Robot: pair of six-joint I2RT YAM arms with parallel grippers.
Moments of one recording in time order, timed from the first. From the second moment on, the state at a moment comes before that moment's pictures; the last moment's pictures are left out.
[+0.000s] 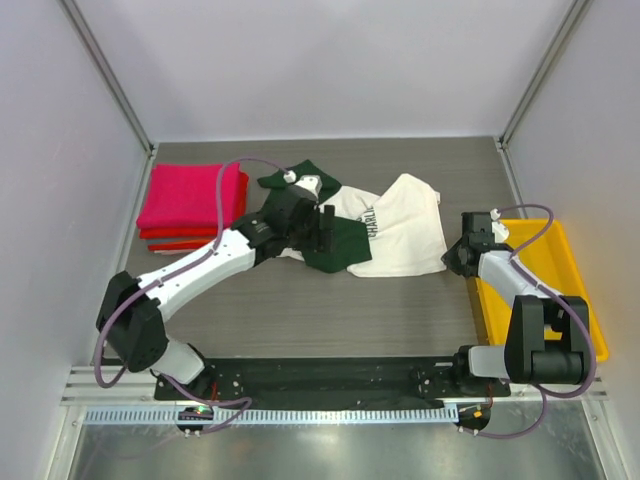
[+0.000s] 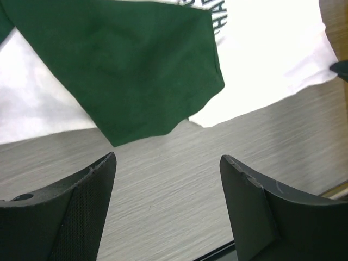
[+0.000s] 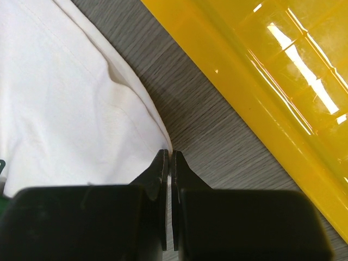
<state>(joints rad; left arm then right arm) -0.80 1.54 1.30 -0.55 -0.17 -0.53 -0.04 1.32 0.66 -0.34 0.16 0.74</state>
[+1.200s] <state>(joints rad) -0.67 1.70 0.98 -0.11 0.01 -0.56 -0.04 1.31 0.62 -0.31 0.10 0.74</state>
